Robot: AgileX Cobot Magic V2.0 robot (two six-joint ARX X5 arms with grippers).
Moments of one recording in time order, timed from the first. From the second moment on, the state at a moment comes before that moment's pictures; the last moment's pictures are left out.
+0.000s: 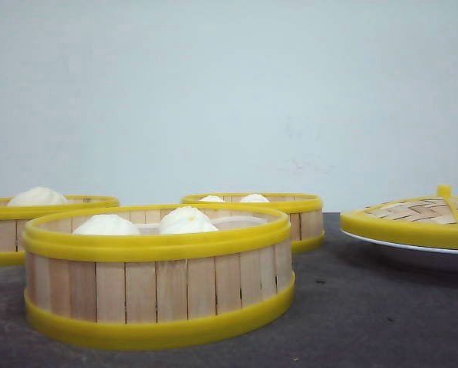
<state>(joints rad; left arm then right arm) -0.05 0.01 0.05 -0.23 -0.02 -0.17 -0.02 0.01 0.02 -0.17 0.03 0.08</state>
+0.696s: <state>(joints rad) -0.05 0.03 0.08 -0.24 -0.03 -0.28 -0.02 0.03 0.08 -0.16 0.00 0.40</state>
